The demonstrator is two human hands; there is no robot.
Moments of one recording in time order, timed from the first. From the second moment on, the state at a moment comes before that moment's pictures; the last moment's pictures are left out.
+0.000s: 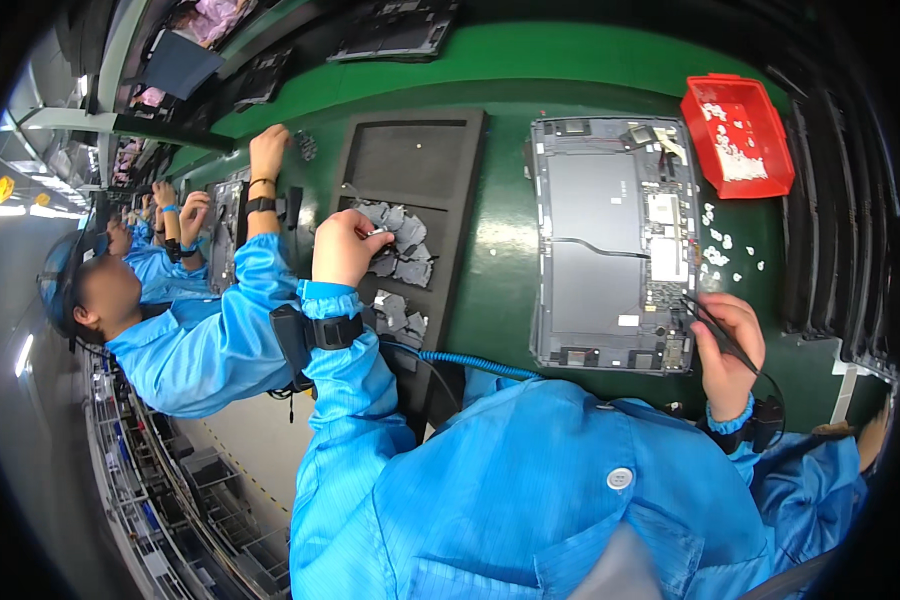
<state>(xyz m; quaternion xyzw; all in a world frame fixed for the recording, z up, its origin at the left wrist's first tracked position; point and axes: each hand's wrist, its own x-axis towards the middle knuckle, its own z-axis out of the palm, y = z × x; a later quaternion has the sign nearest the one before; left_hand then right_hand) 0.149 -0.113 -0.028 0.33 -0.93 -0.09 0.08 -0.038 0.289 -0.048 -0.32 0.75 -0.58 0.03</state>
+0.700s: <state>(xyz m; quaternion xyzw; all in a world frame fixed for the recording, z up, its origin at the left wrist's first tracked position) 0.018 -0.061 0.011 0.22 -0.71 -0.65 0.17 -0.060 0.254 -0.046 -0.20 0.64 -0.74 0.05</state>
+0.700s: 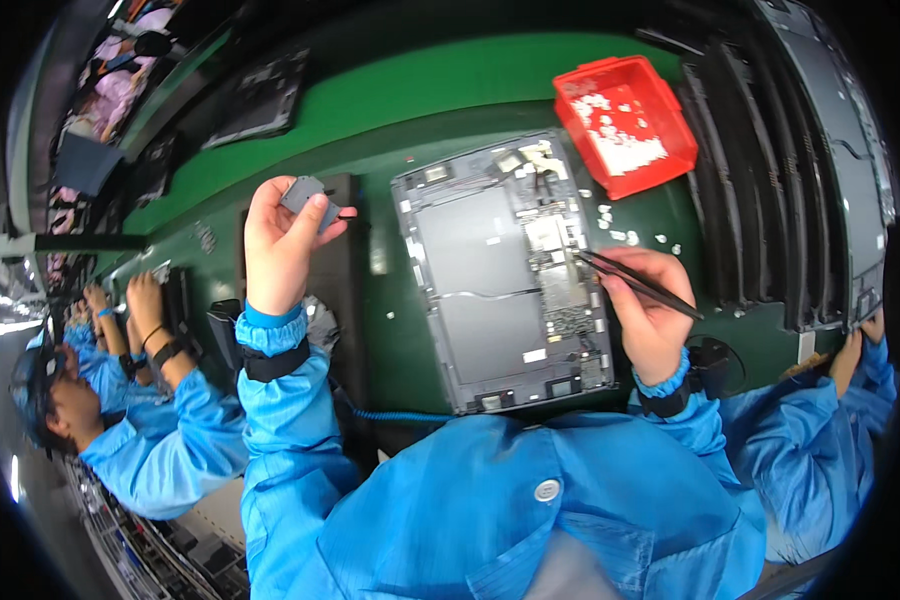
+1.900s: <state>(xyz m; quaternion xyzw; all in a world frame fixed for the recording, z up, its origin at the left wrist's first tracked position) -0.078 0.053 -0.025 0.11 -0.64 -0.76 0.05 -0.078 0.224 -0.051 -0.08 0.57 -0.81 0.08</state>
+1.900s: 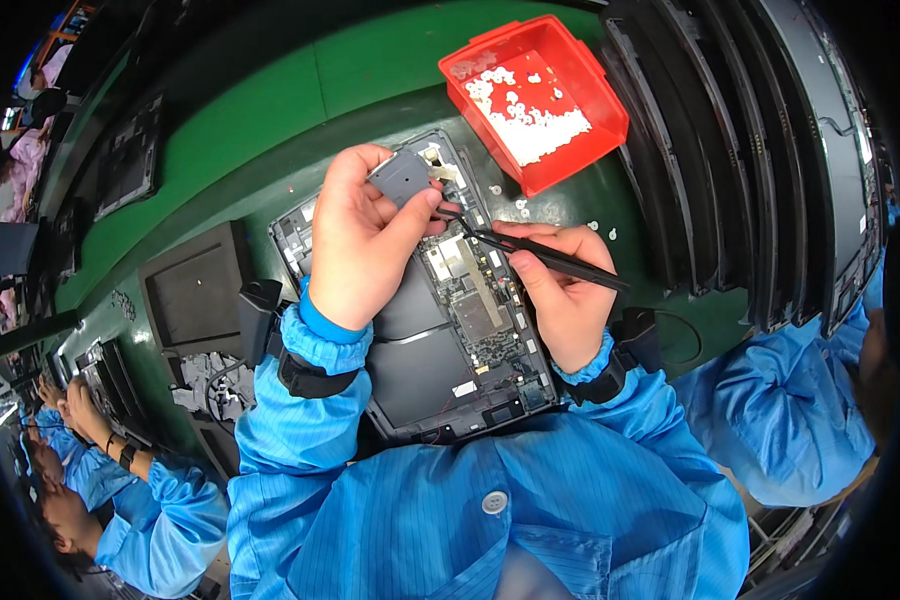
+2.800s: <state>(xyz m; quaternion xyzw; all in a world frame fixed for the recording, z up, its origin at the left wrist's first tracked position) -0.078 0.059 -0.037 0.06 -0.77 -0.61 0.15 -0.080 0.218 -0.050 -0.03 0.58 -0.81 0.06</state>
